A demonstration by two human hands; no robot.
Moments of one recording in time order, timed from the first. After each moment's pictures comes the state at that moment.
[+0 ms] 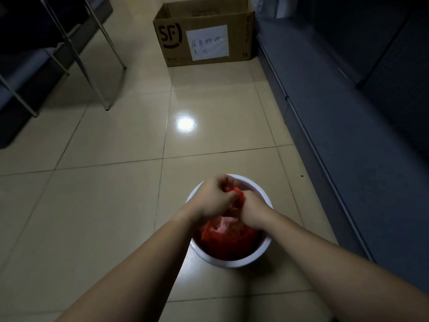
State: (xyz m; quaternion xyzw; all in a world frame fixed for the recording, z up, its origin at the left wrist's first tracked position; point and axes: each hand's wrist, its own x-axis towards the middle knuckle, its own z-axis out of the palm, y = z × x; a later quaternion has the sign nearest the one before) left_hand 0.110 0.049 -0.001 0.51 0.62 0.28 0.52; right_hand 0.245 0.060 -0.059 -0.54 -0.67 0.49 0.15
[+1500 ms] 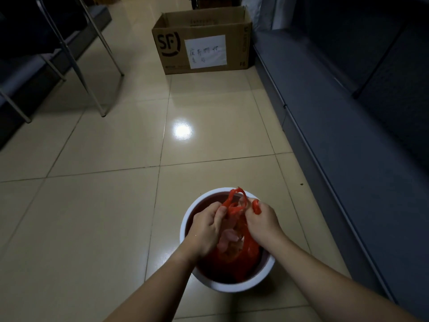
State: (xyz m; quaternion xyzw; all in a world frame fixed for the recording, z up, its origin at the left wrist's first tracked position) left_hand 0.086 0.023 -0.078 0.61 0.62 0.30 0.39; right_hand 0.248 0.050 -0.083 -0.65 -0.56 0.42 0.31
